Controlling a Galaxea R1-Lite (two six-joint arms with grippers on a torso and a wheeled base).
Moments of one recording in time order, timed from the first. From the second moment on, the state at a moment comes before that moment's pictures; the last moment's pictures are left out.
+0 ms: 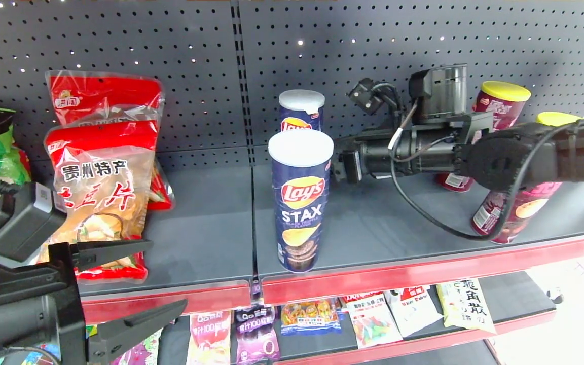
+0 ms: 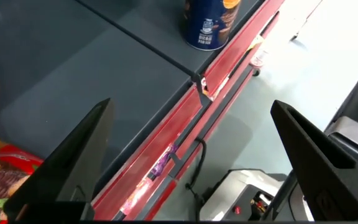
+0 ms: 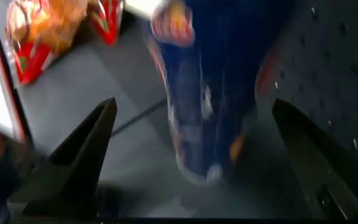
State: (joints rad) left arm -0.37 1.12 -0.52 -0.20 -0.42 0.16; right arm 0.49 1.93 -1.43 -0.18 0.48 -0.20
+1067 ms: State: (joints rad) left arm -0.50 1.53 -0.75 -0.28 -0.19 0.22; right arm 0.51 1.06 -0.52 -0.29 0.45 -0.17
